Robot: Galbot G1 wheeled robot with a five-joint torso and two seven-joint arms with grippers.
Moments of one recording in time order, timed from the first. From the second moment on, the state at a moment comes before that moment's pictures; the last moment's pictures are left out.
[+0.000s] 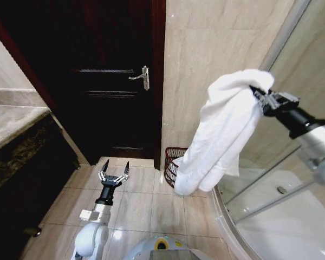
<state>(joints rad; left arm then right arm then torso) 1.61 -1.49 -0.62 -2.05 -0.30 -0.35 0.31 -1.39 0.45 1.28 2.28 1.25 -0.23 0.03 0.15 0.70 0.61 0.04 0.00</state>
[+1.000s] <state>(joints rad) 1.63 -1.54 -0.61 -2.05 -0.29 -0.41 0.36 -1.87 -0.11 1.79 1.99 1.54 -0.14 0.05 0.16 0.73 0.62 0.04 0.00</state>
